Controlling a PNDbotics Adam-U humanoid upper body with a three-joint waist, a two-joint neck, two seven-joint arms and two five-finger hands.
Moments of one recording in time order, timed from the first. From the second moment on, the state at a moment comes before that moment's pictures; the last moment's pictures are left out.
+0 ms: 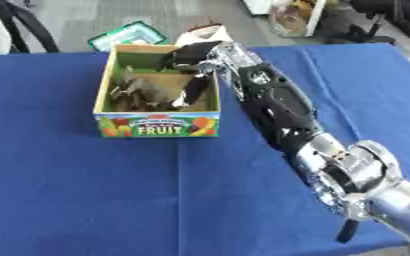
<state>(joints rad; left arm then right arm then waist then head) -0.13 0.29 0.00 -1.82 0.24 -0.08 -0.35 -1.14 -0.25 0.01 -0.67 1.42 -0.54 0.39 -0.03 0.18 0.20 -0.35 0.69</state>
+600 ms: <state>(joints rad) -0.11 0.29 0.01 -1.82 0.23 -0.08 -0.34 -1.10 -0.38 -0.01 -0.79 1.05 -0.60 0.38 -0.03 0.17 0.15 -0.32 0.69</state>
